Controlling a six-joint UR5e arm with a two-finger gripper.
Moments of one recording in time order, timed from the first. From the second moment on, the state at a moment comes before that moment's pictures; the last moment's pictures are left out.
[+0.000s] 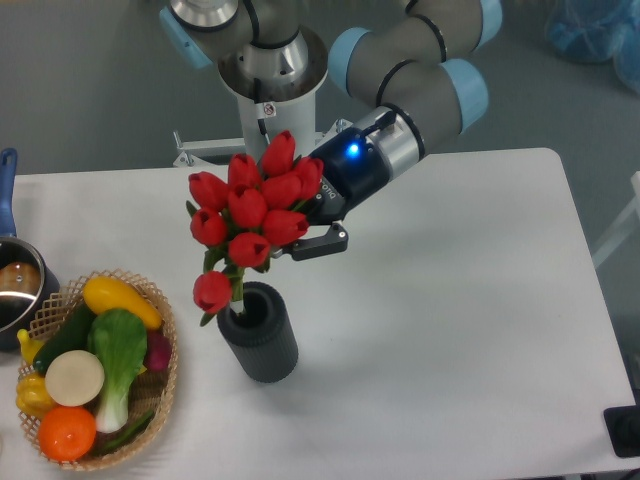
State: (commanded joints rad) arm 2.67 -1.77 -1.74 -0.91 0.05 1.22
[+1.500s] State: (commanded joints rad) arm 2.86 -1.79 -1.73 -0.91 0.34 1.25
